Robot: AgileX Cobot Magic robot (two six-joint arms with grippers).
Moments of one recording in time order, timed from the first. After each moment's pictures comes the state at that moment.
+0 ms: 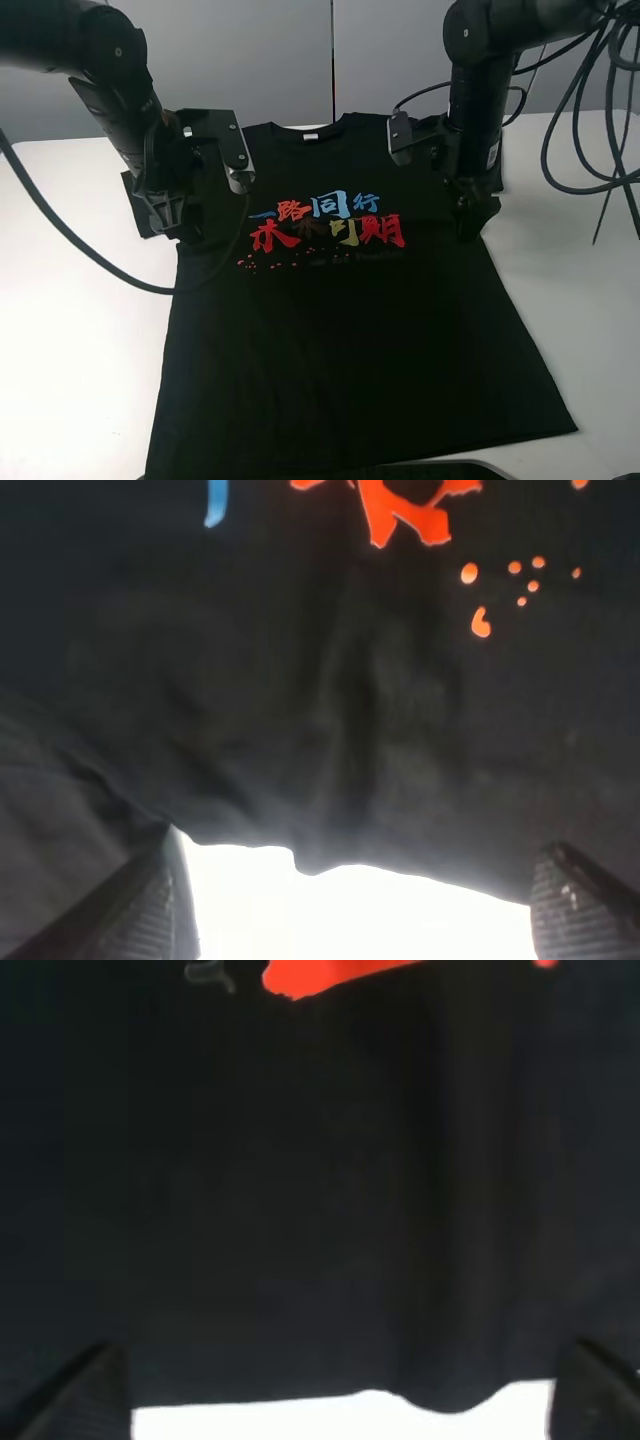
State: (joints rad) left arm -0.61 1.90 -1.20 0.09 0.79 0.73; right arm 0.35 2.15 -1.45 -0.09 1.13 -1.05
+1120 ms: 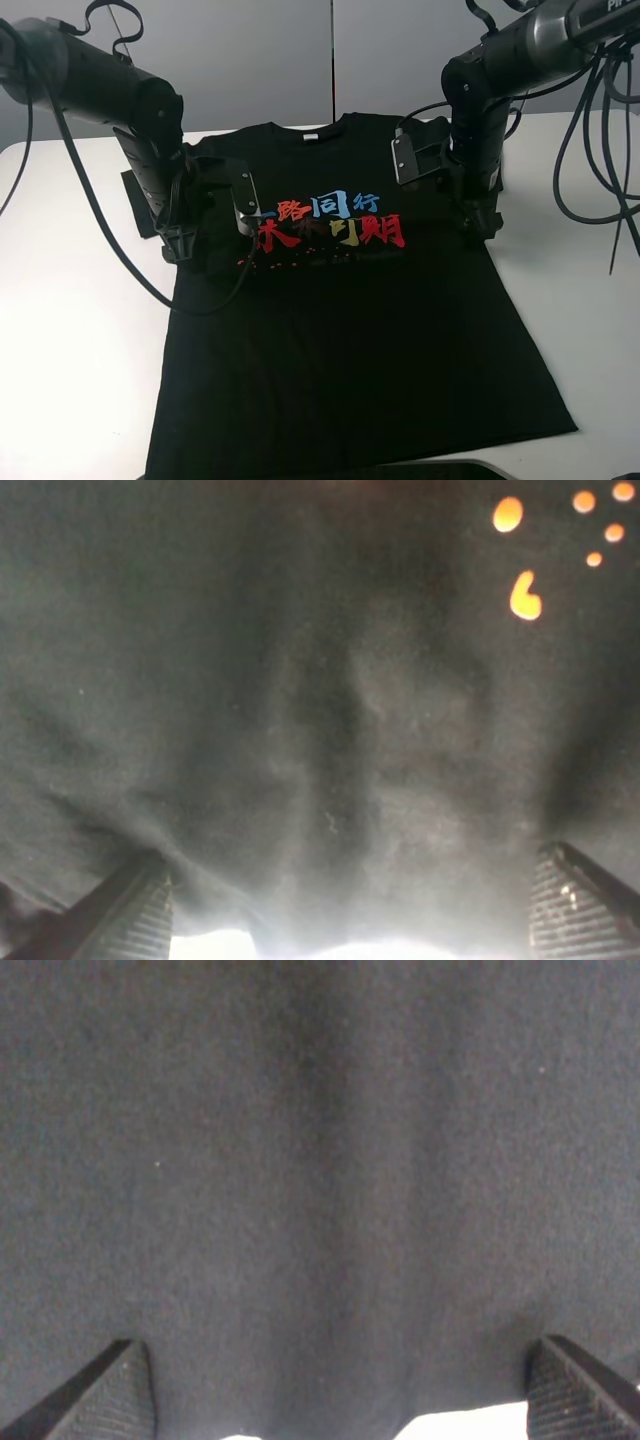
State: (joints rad) left arm -0.61 2.06 -1.21 0.16 0.73 0.71; right arm 0.36 2.16 -1.32 -0.28 0.86 -0.97
